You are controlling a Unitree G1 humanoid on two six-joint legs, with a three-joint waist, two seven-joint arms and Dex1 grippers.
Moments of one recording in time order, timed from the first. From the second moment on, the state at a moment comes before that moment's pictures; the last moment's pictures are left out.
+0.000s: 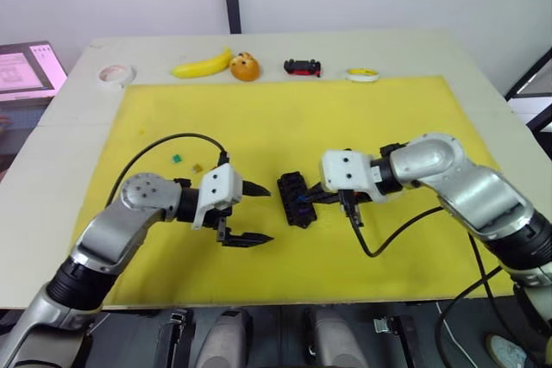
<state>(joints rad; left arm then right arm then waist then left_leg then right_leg) -0.40 0.71 -0.23 -0.30 -0.39 0.40 -1.15 -0.73 -0.91 0.47 -0.35 0.27 0.52 1.13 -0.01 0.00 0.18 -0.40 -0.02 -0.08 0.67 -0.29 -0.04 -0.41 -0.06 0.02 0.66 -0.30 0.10</state>
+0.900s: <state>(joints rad) -0.40 0.69 -0.25 -0.30 -0.36 0.38 -1.15 -0.72 -0.83 0.45 -0.32 0.18 0.54 1.20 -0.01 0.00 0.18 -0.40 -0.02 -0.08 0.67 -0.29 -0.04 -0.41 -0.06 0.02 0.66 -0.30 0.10</state>
